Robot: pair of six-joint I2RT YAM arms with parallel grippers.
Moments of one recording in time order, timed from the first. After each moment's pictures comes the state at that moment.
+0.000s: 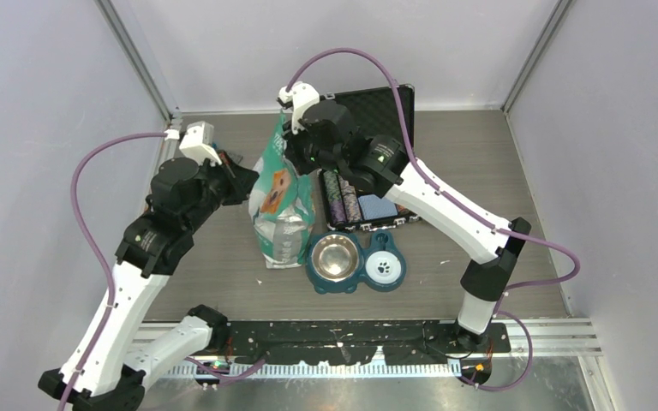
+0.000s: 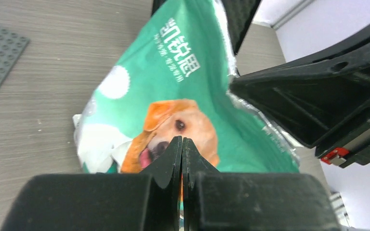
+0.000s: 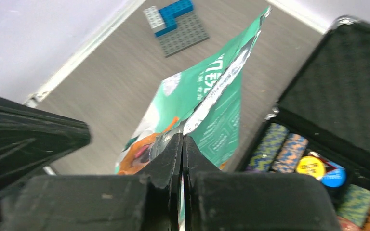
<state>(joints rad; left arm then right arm) -0.46 0.87 1.22 -0.62 -0.05 -0.52 0.96 1.78 2.06 -0.68 0.17 0.21</state>
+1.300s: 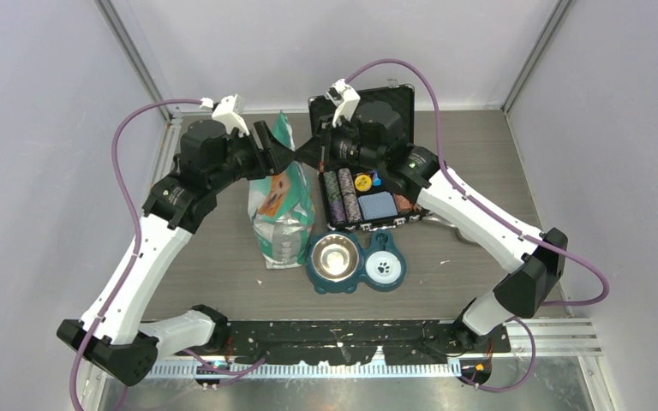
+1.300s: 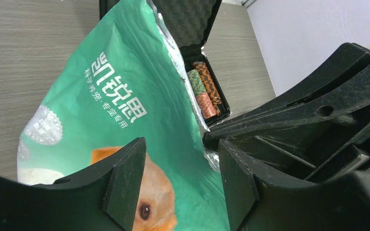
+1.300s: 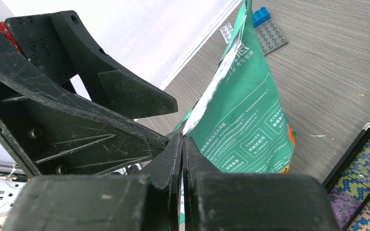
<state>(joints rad) -0.46 1.13 1.39 -0.58 0.09 -0.55 0.78 1.55 1.59 -0.24 -0.26 0.51</state>
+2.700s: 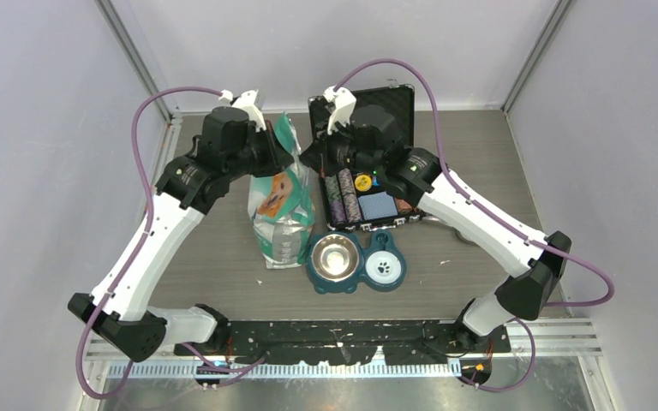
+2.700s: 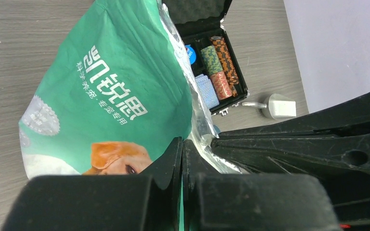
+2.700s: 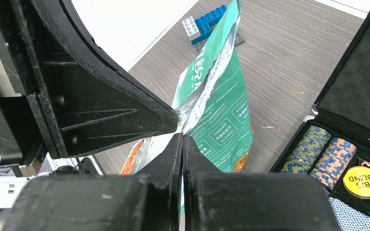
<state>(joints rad) -0.52 1.27 1.56 -0.78 0.03 -0.53 0.84 1.54 1.63 -0.37 -0.10 0.32</state>
